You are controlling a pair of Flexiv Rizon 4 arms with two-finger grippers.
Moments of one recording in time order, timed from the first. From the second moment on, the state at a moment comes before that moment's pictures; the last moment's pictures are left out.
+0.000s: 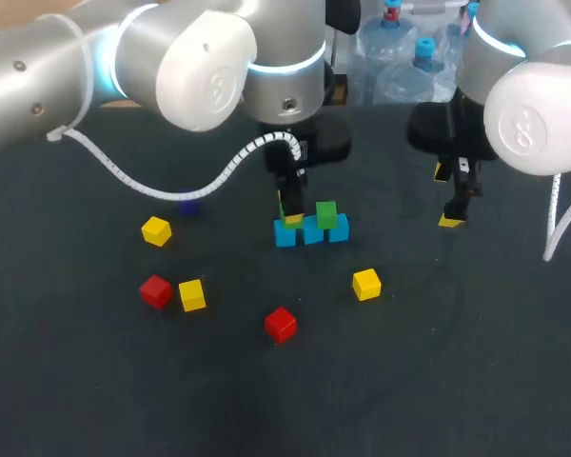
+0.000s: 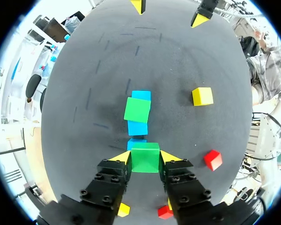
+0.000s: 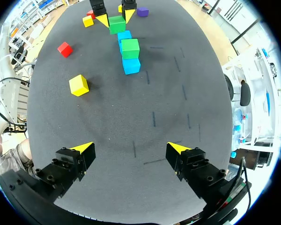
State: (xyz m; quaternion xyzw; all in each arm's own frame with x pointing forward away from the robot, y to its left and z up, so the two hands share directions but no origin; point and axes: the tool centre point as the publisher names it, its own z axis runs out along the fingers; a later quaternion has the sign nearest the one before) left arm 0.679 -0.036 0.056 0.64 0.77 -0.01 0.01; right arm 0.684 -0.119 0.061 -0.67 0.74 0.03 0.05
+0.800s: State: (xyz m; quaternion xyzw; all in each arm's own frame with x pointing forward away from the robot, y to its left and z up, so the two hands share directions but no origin) left arm 0.689 -0.043 0.045 0.62 0.78 -0.02 0.02; right arm 0.684 -0.119 0.061 -0.67 0.74 0.03 0.05
